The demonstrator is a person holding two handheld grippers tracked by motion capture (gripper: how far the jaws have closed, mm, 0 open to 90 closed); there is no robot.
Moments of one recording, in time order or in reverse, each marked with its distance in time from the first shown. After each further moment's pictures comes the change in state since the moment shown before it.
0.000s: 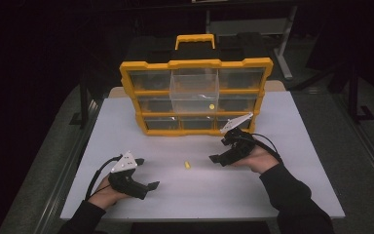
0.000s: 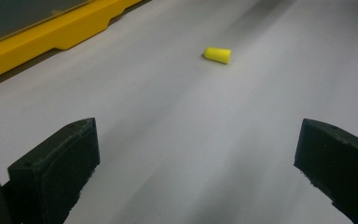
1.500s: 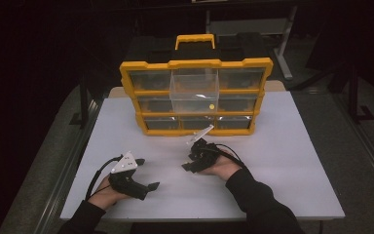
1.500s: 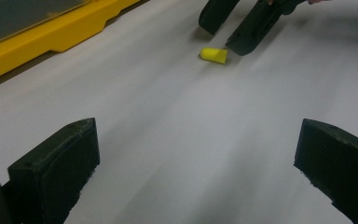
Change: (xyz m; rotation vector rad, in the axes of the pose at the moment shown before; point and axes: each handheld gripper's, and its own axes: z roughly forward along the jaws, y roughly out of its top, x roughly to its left) left arm -0.001 0.000 0.000 0.000 -0.007 0.014; right arm 0.035 0.021 0.090 0.040 0.094 -0.064
